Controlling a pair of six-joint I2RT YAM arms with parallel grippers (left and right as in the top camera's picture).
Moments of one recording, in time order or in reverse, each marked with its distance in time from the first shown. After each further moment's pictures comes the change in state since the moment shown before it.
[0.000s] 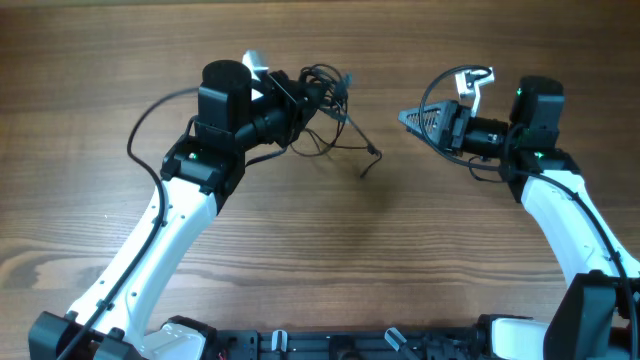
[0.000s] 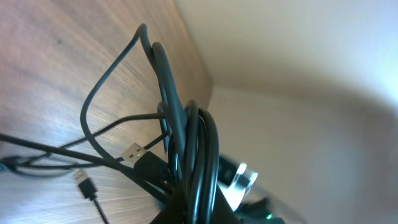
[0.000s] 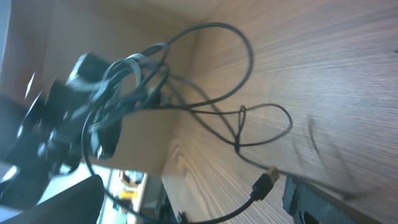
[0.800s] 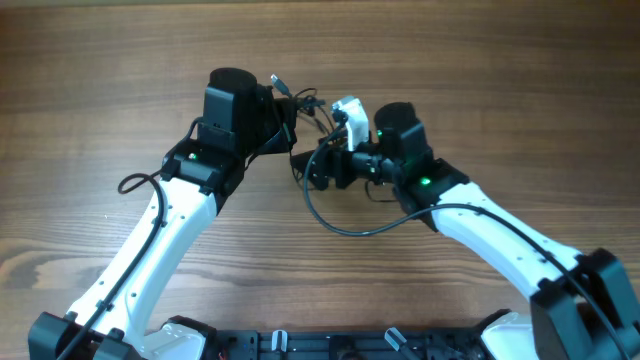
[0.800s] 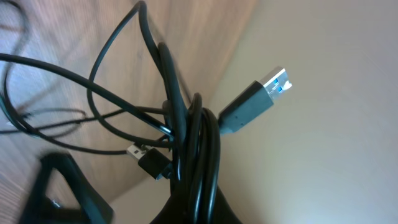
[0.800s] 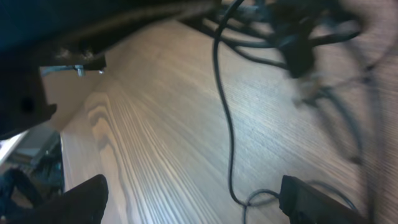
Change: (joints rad) left arm 0.000 -0.002 0.000 -0.188 -0.261 -0.647; right arm 0.605 0.063 0.000 0.179 0.637 -0.204
